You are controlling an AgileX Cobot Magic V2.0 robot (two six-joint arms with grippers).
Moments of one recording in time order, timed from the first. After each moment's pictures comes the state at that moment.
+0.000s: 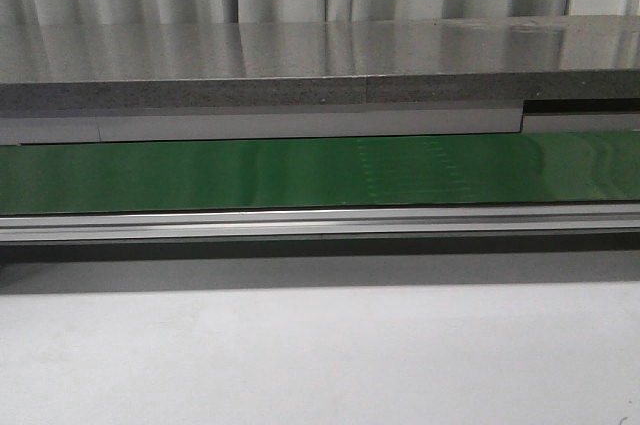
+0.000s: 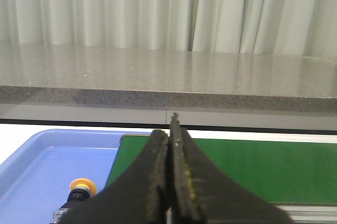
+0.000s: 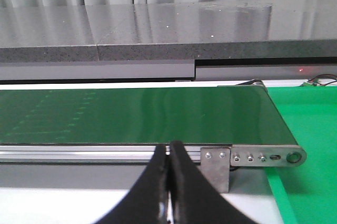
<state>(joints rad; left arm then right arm) 0.00 0.00 0.00 0.07 0.01 -0.15 0.04 -0.01 0.03 0.00 0.09 0.04</state>
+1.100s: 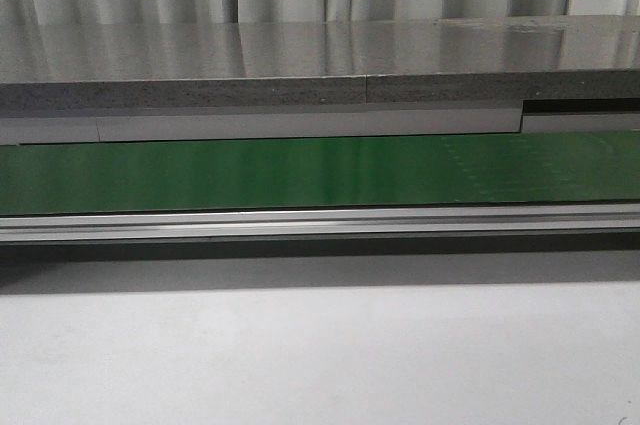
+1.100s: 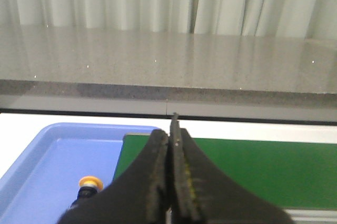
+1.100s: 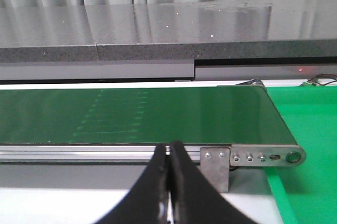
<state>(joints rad) 0.00 0.15 -0.37 0.07 0.39 -0.15 0.04 -0.01 0.03 0.00 0.09 0.04</state>
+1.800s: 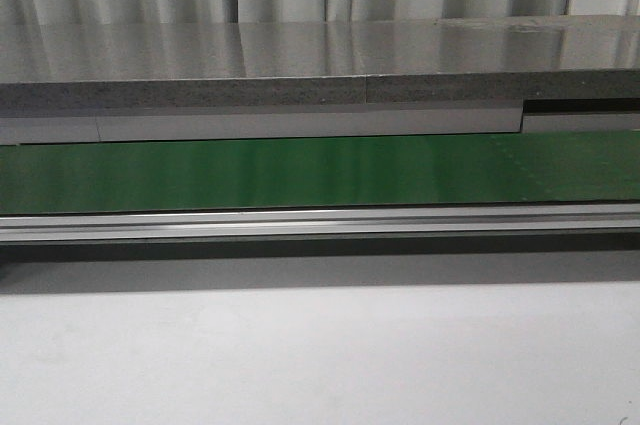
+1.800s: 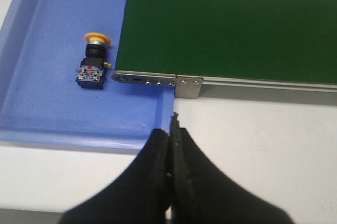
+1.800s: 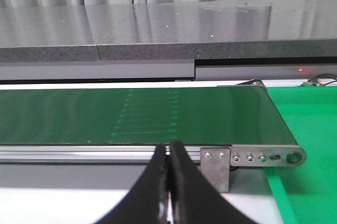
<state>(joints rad) 0.00 0.75 -0.81 0.08 0.95 -0.15 0.04 -0.01 0.03 0.00 0.09 0.04</state>
